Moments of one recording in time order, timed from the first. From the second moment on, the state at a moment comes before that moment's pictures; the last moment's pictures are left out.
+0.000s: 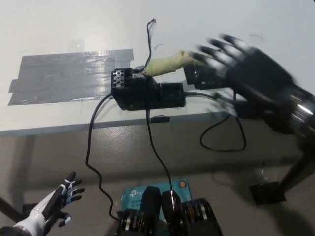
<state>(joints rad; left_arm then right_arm) -0.11 0.40 -0.04 0.18 -0.10 0.38 -0.34 -0.56 -0.52 0.26 -0.46 -0.89 0.12 0.69</state>
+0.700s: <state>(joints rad) -0.10 0.40 0.03 0.24 -0.11 0.38 -0.33 0.11 -0.33 -0.44 -0.01 -0.59 0.08 0.44</state>
